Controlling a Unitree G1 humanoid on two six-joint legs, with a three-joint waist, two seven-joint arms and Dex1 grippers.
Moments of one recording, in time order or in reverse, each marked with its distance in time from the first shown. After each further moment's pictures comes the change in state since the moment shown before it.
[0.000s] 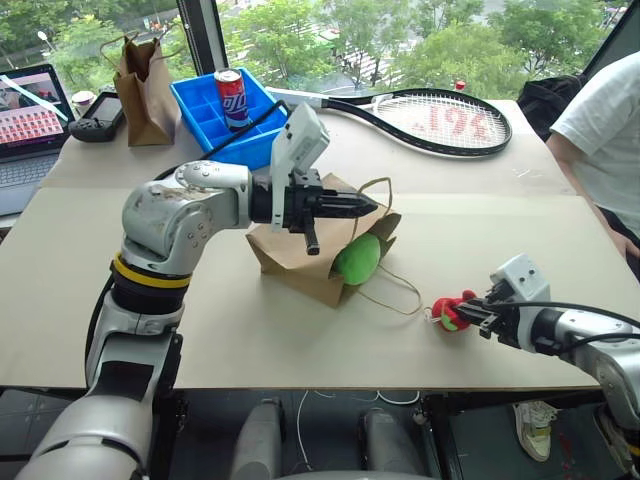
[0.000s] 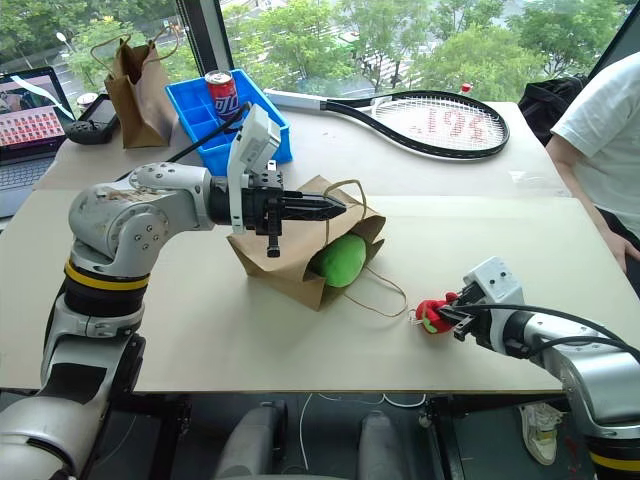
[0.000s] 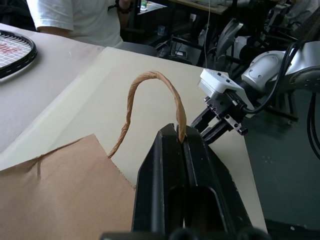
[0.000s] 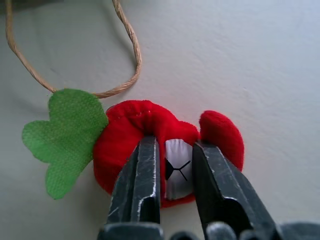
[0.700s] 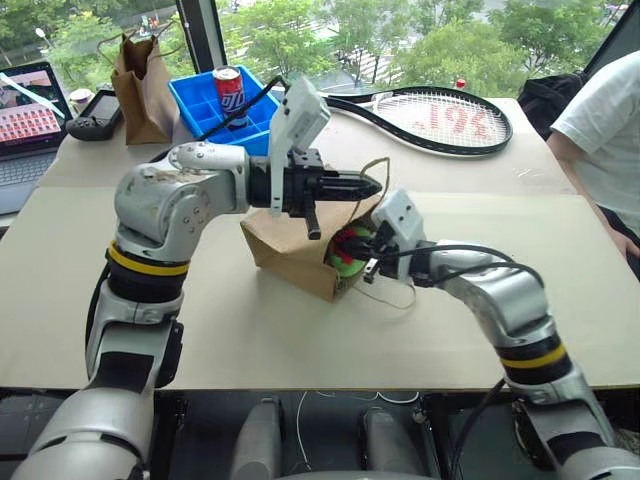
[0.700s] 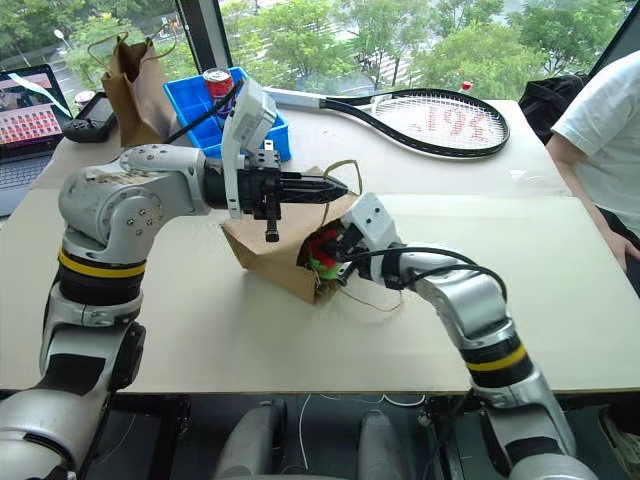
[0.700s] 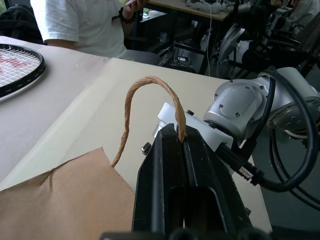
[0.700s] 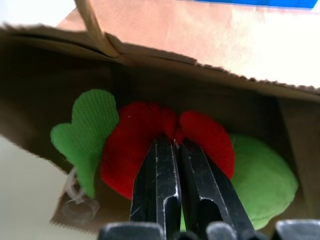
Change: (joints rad) left arm -0.060 -0.002 0.021 0.026 -0.001 -0.001 -0.001; right arm -0.556 0.399 0.439 0.198 -0.115 -0.257 -0.073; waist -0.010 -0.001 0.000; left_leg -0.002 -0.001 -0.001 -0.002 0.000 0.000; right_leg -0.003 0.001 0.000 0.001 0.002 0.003
